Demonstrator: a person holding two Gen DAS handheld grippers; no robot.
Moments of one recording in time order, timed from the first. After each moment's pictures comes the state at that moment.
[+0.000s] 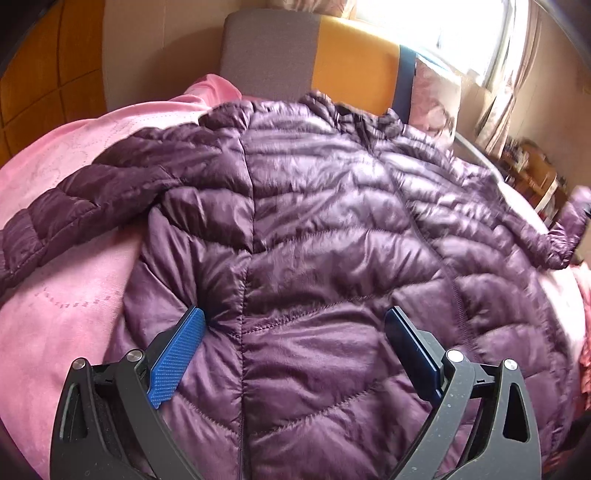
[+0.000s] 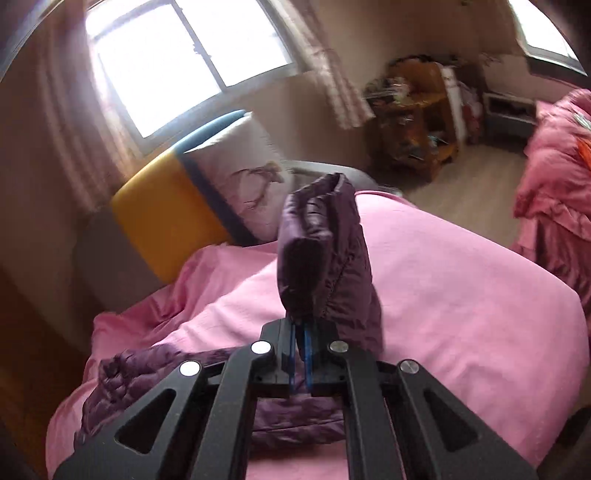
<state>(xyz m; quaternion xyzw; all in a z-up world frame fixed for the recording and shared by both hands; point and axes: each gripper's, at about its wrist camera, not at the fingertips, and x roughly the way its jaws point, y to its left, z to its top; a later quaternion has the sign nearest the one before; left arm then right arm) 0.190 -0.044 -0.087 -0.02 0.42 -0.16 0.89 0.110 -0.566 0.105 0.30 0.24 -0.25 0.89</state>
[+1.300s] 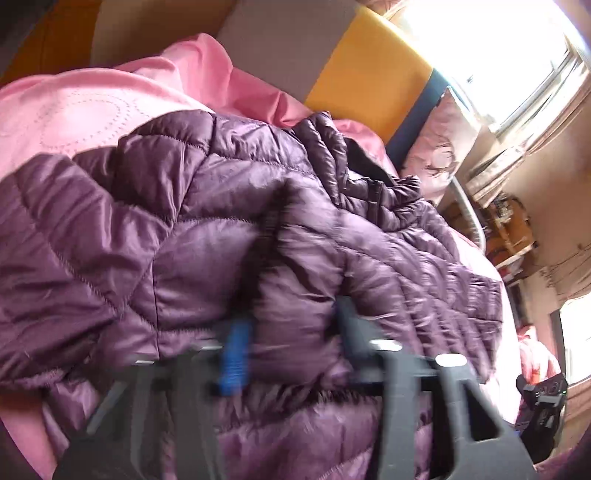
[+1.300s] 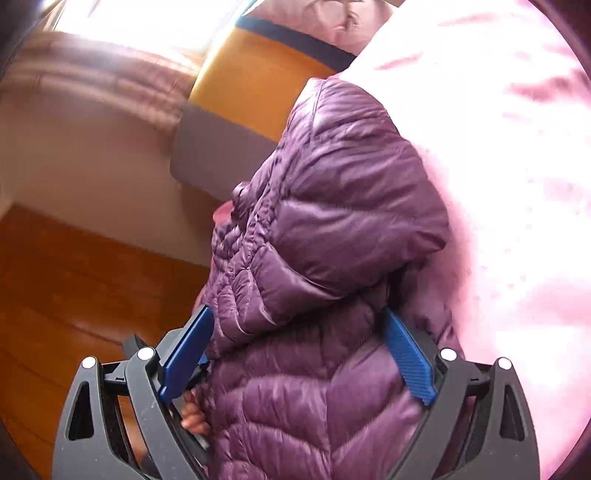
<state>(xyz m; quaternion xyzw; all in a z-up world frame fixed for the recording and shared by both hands) 0.358 -0.080 -0.082 -0.15 0.48 -0.20 0.84 0.179 -0.384 -0.074 0.54 0.31 0.02 0.78</state>
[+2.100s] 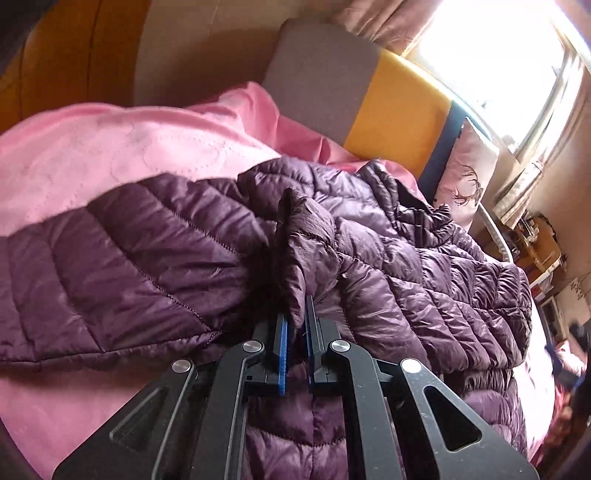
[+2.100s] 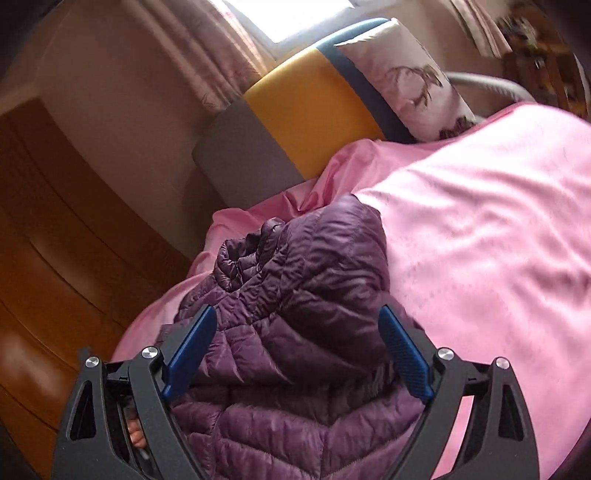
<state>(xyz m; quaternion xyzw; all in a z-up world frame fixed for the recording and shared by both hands) 0.297 -0.001 -0.059 -0.13 0.41 -0.13 0.89 0.193 -0.372 0.022 0.32 0.30 0.00 0.90</state>
